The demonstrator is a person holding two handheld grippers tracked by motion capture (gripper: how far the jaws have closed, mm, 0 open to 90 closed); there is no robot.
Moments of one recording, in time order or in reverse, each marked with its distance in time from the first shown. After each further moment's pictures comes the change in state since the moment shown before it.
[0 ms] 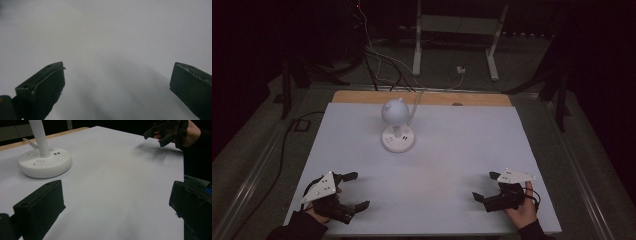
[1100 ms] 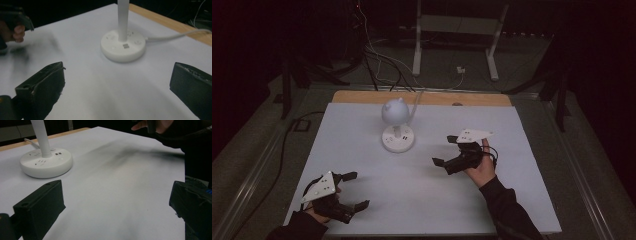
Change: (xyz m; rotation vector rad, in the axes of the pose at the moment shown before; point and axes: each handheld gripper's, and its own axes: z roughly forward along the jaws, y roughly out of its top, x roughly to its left) left arm 0.001 0.000 0.000 -0.004 0.006 -0.002; right arm 0.018 0.129 0.079 -0.128 0.202 -0.111
